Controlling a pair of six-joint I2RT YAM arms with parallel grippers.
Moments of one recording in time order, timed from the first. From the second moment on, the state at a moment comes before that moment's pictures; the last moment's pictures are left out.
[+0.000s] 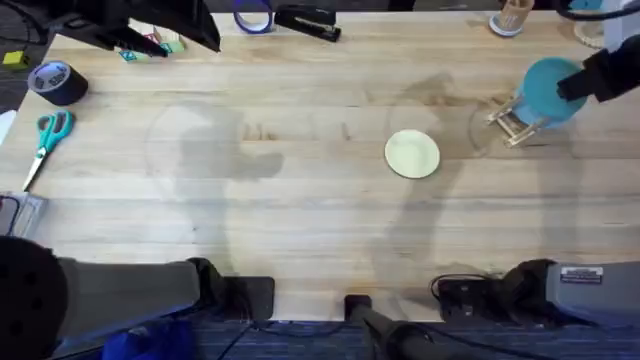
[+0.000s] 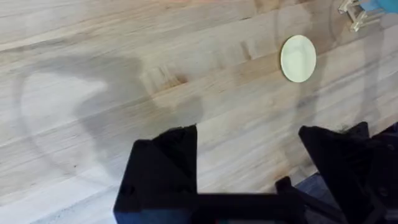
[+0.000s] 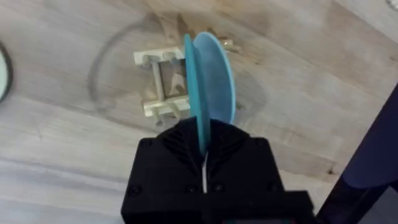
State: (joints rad) left arm 0.31 1.50 1.83 -1.65 0.60 0.44; right arm -0.39 1.56 1.35 -0.95 -0.03 -0.83
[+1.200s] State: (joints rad) left arm 0.31 1.50 1.83 -1.65 0.60 0.44; right arm -0.40 1.56 1.25 -0.87 -0.05 -0.84
